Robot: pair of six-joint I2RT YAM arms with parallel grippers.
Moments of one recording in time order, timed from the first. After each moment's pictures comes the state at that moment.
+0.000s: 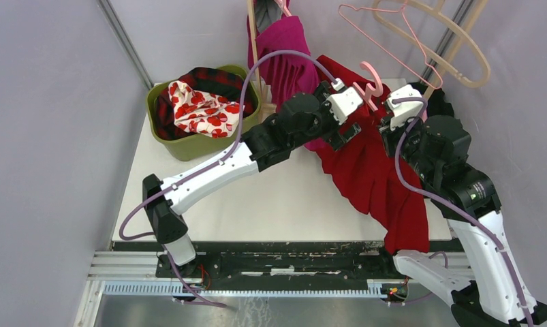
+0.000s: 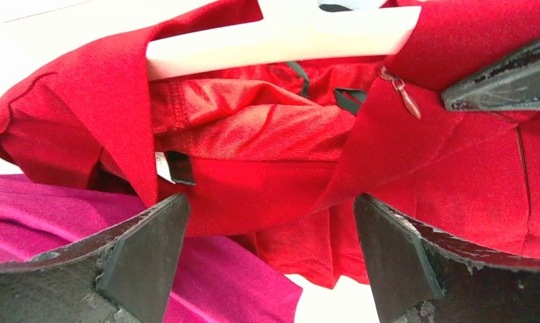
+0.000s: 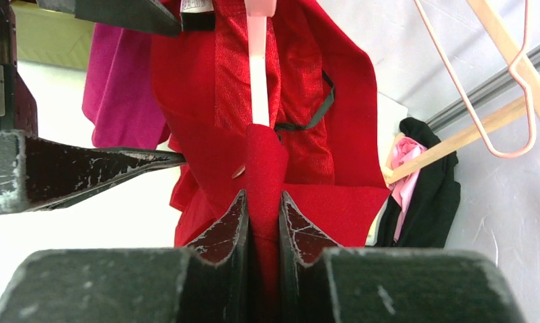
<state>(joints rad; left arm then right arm) -1.02 1.71 1.77 -0.23 -0.09 0.26 0.43 0.88 1.42 -0.79 0.15 -0.23</state>
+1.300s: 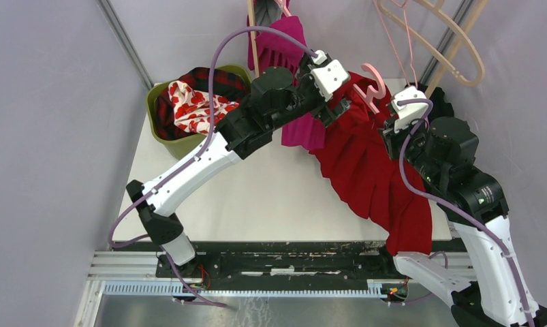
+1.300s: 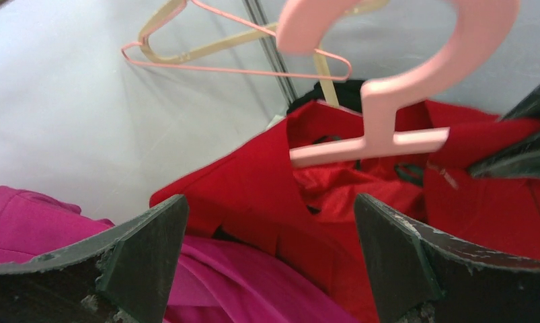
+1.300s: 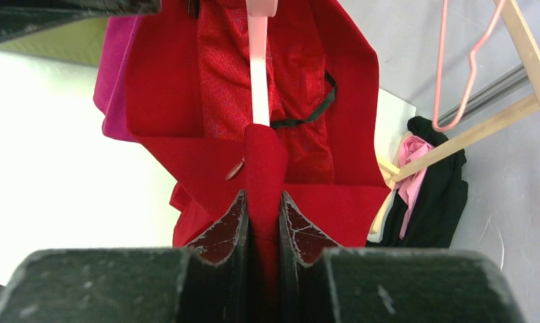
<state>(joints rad) -0.98 1.68 1.97 -0.27 -0.03 0.37 0.43 0.88 1.46 -0.84 0.11 -0.22</state>
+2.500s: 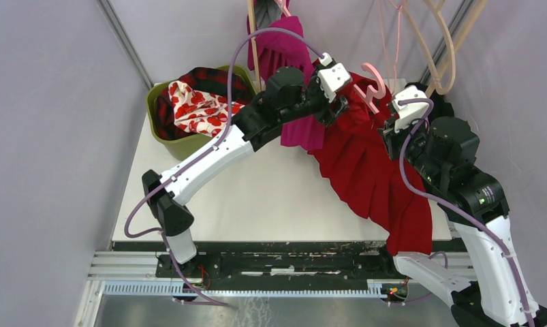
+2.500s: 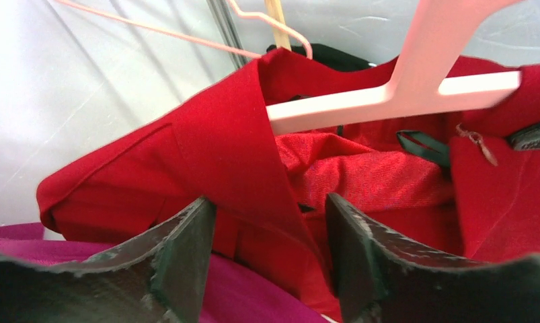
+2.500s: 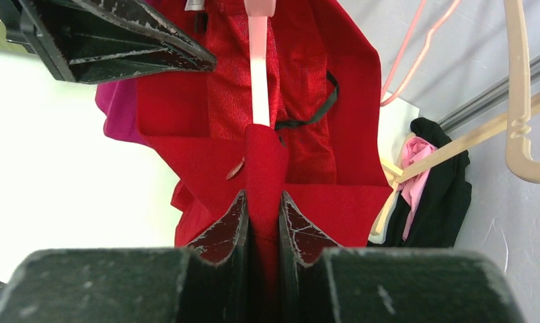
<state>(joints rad) -0.90 1.76 1.92 -0.26 0.17 0.25 0.43 0.88 1.47 -0.85 0.09 -0.21</state>
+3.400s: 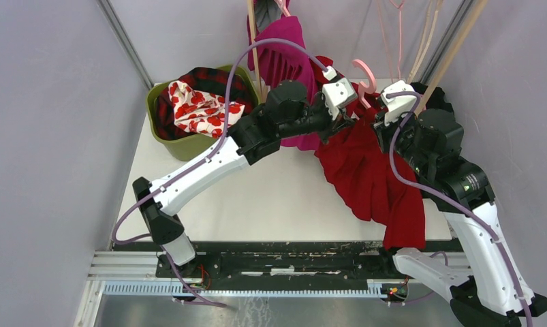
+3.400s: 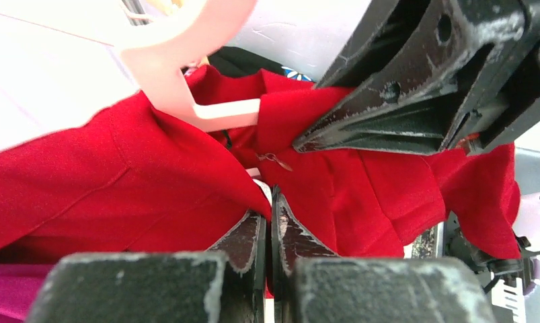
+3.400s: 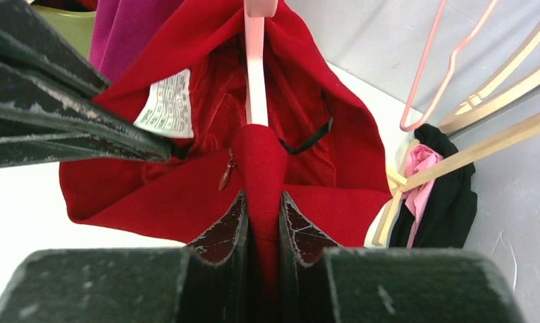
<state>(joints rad) -0.99 1.69 1.87 -0.31 0.24 0.13 0.44 0.93 1.43 -0.78 0.11 -0.22</state>
